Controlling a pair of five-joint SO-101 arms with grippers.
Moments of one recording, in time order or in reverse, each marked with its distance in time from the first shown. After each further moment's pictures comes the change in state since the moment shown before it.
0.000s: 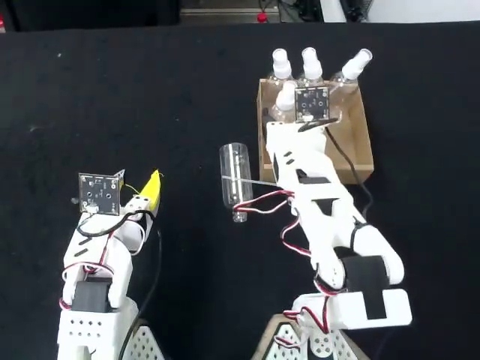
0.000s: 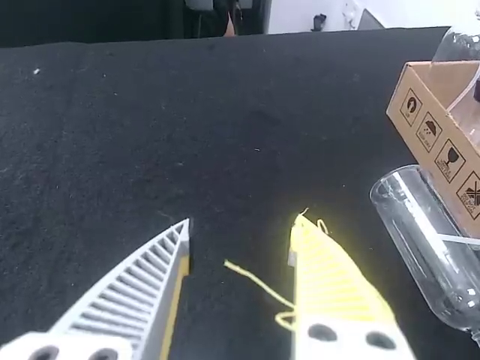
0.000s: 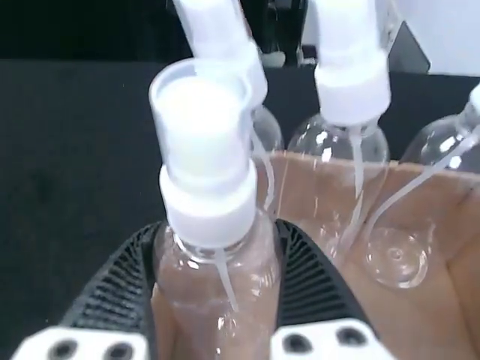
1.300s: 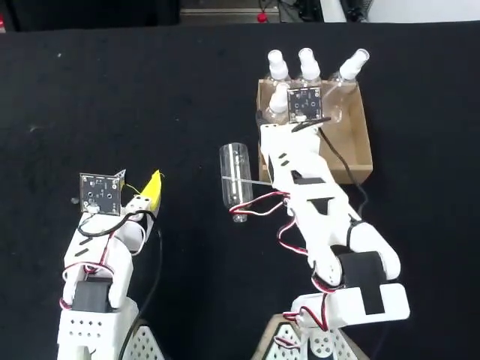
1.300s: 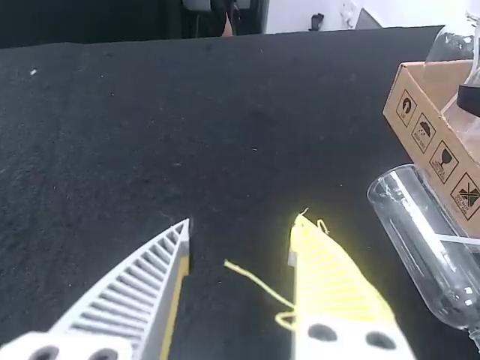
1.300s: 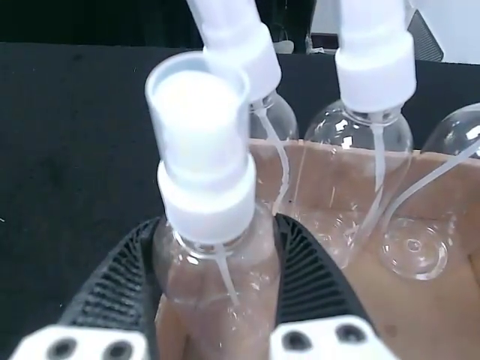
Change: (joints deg) left arm 0.4 0.0 0.0 0.0 0.0; right arm -1.8 1.8 -0.1 -0.4 0.0
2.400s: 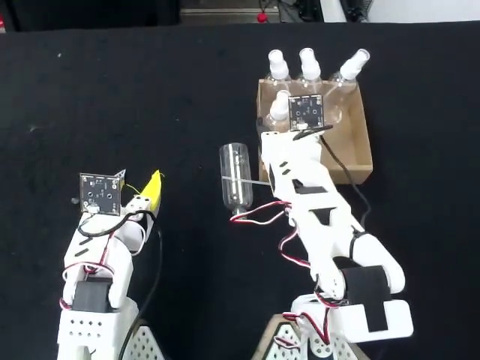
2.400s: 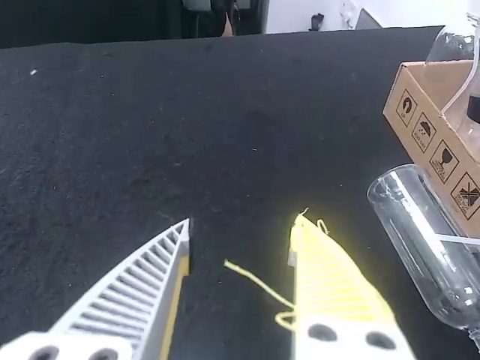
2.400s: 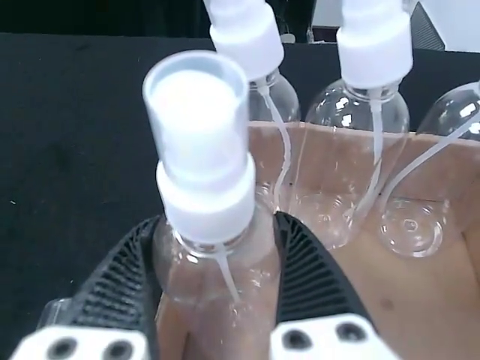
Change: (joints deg) left arm 0.0 0.0 0.0 0.0 0.0; right arm -0.2 -5.4 5.5 -0.1 0.0
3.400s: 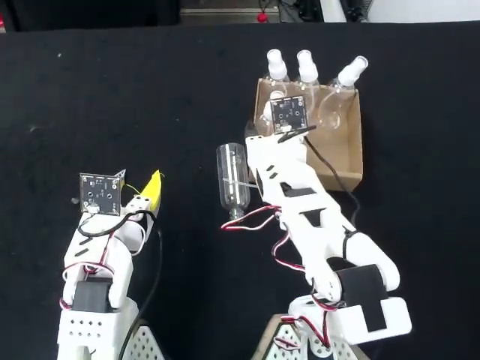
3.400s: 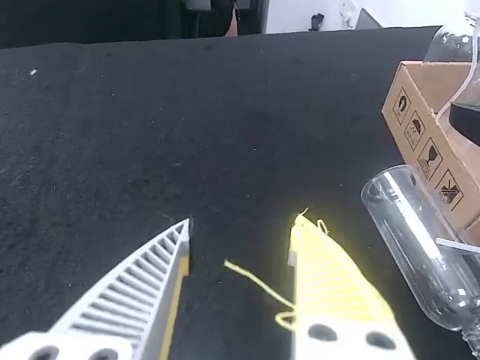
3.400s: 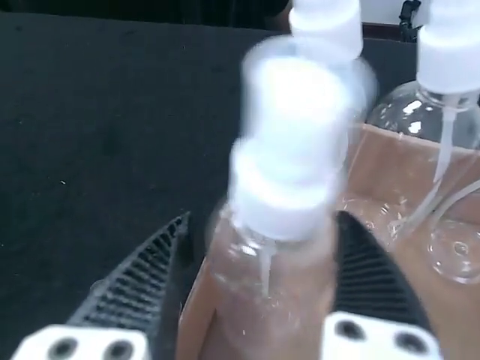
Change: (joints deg) left arm 0.0 0.0 0.0 0.0 0.0; right arm -4.7 0.0 0.3 0.0 0.3
